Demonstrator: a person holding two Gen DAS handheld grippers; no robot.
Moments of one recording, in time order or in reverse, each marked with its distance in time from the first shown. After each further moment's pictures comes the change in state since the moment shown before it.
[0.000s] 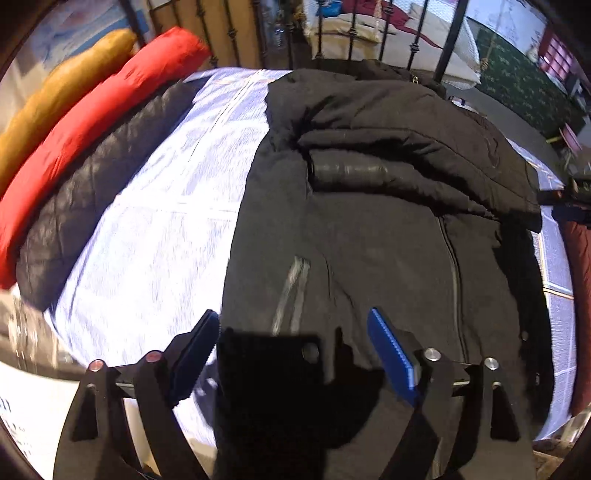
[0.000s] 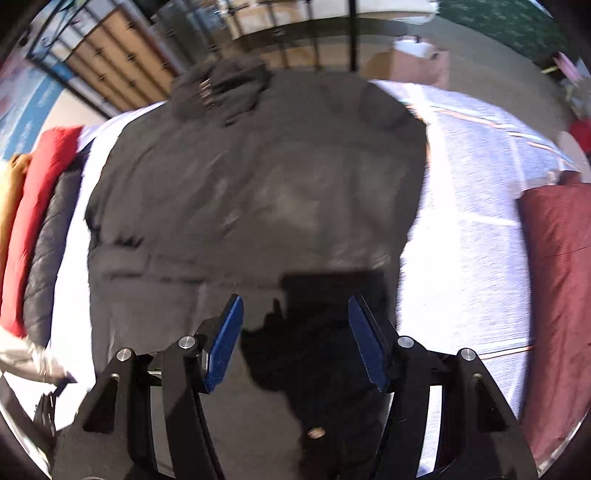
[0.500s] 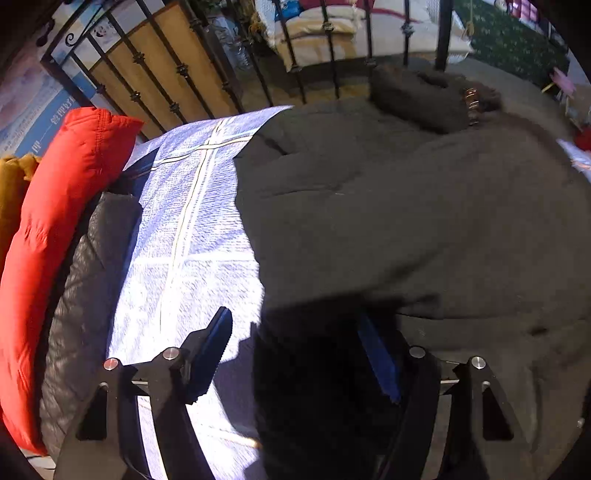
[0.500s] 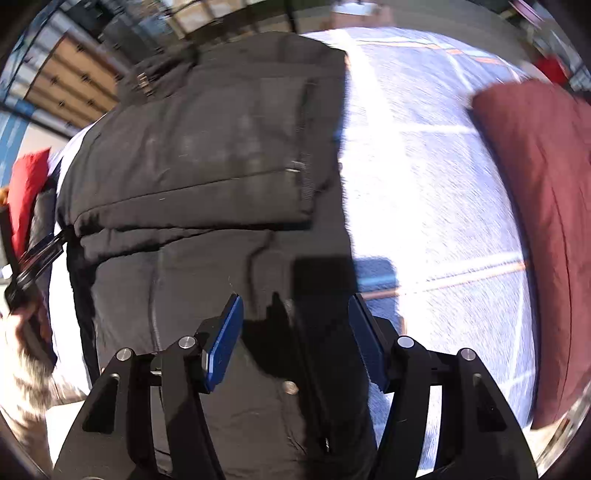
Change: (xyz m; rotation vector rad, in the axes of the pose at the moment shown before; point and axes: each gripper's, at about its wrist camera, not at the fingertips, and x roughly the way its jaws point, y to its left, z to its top) left arm 0.124 0.001 0.172 0.207 -0.036 0.111; right arm -0.001 -0.064 -0.049 0.240 0.048 -0.068
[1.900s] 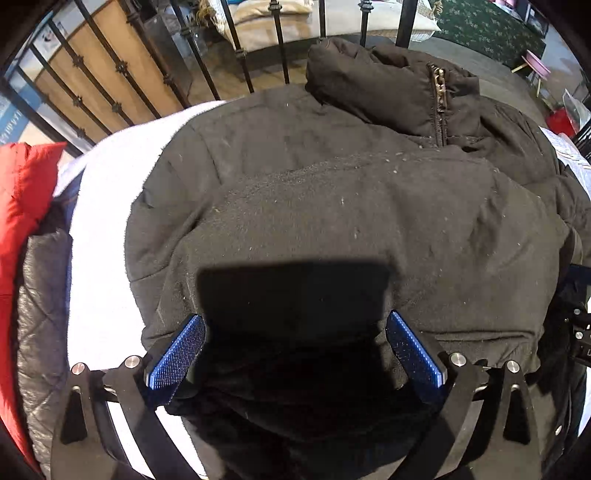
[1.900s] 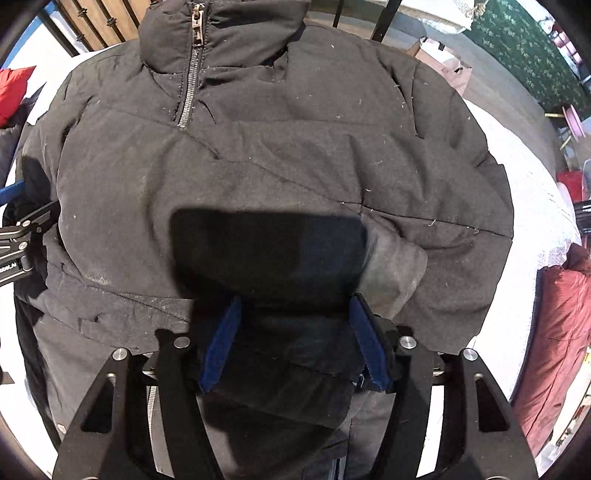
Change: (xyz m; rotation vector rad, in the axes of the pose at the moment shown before) left arm 0.028 -0.044 0.038 0.089 0.063 -0.153; right arm 0.091 0.134 0.098 -0.387 -0.009 -0.194
